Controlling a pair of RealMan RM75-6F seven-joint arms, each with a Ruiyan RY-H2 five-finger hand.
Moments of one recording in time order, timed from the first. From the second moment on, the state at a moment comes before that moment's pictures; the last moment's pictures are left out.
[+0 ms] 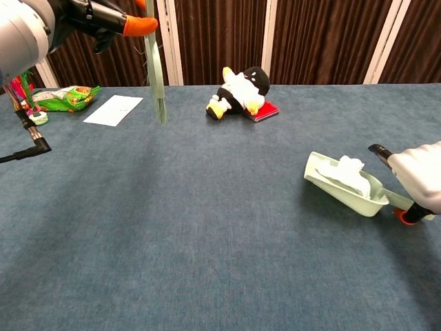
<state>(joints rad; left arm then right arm) -0.70 -1.63 -0.48 -1.83 0.95 1.32 0.11 0.41 -1.80 0.14 -1.33 -1.09 1.37 -0.98</state>
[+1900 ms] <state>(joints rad) -0.58 -1.30 -0.27 -1.98 0.82 1.16 0.29 0.37 -1.56 0.08 -1.68 -1.10 1.40 -0.98</state>
